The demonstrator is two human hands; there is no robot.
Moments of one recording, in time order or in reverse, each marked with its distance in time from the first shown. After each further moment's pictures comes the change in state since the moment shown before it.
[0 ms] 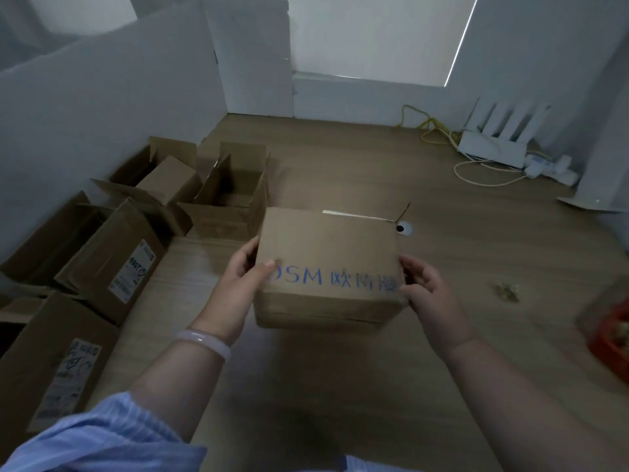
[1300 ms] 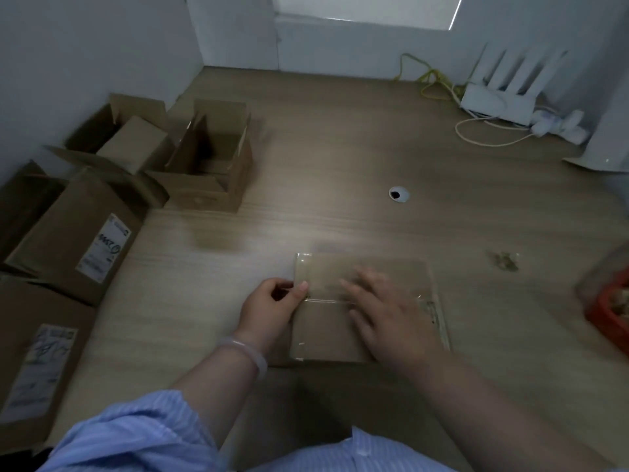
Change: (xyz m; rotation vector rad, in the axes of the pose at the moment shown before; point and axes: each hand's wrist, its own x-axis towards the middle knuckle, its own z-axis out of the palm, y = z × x) left_hand -0.002 -0.099 0.026 0.472 0.038 -0.260; right_hand -0.029 0.053 0.012 -1.328 -0.188 -0.410
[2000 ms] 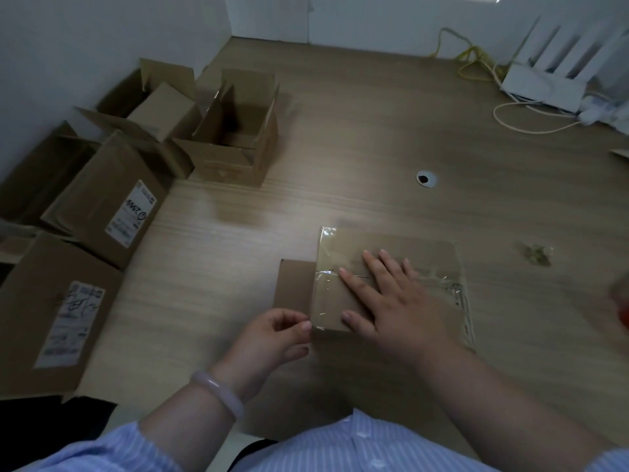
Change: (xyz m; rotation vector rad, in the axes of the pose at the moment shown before) left_hand -0.074 -0.025 -0.026 -0.398 -0.222 -0.280; right_hand -0.001 -0.016 0.016 -0.105 -0.105 -0.120
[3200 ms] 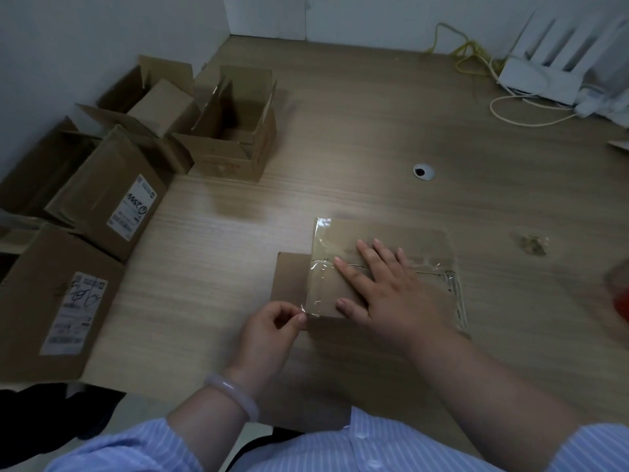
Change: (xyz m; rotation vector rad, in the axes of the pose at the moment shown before) left_hand -0.004 -0.020 0.007 0.359 0.240 0.299; right_hand -0.002 -0.001 0.002 0.007 0.008 -0.002
